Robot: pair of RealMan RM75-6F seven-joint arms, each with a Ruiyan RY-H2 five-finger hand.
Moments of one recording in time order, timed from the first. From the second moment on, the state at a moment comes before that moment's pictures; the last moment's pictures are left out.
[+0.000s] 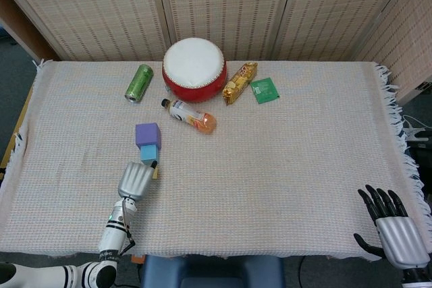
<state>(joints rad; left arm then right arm) -0.62 -1.72 -0.09 -1.49 1.03 1.26 0.97 -0.06 -1.04 -0.09 -1.76 -1.63 1.48 -0.25</state>
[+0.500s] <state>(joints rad) -0.57 -1.68 -0.02 -1.57 1.10 1.31 0.94 -0.06 -1.04 -0.09 -1.76 -1.64 1.48 -0.25</state>
